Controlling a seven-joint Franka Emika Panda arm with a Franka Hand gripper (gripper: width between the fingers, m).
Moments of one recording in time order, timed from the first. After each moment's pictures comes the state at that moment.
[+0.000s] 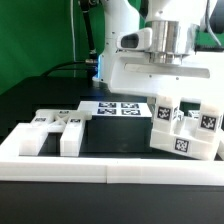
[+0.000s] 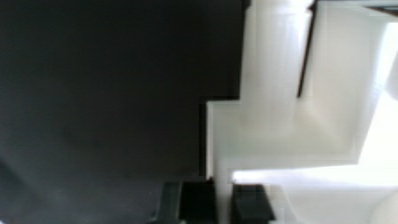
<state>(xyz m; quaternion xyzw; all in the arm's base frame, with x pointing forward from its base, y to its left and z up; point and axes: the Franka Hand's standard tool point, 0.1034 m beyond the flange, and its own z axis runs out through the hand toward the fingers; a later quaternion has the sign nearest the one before) 0.565 0.036 0.066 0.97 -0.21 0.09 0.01</state>
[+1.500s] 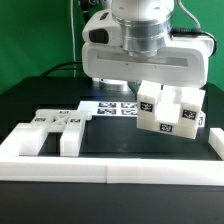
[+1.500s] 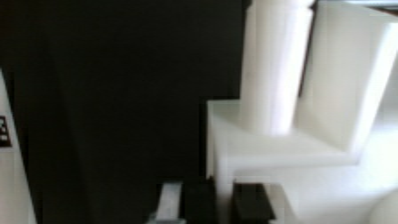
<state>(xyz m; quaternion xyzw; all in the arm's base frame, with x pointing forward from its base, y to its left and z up) 0.532 0.010 0.092 0.96 -0.14 -0.25 -0.04</state>
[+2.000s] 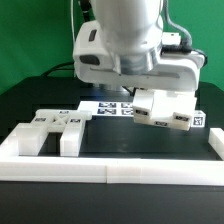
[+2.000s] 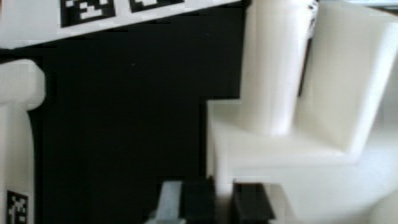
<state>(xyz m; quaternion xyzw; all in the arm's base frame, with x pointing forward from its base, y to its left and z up) 0.518 -0.002 0.081 0.90 -0.13 -0.41 -0.05</state>
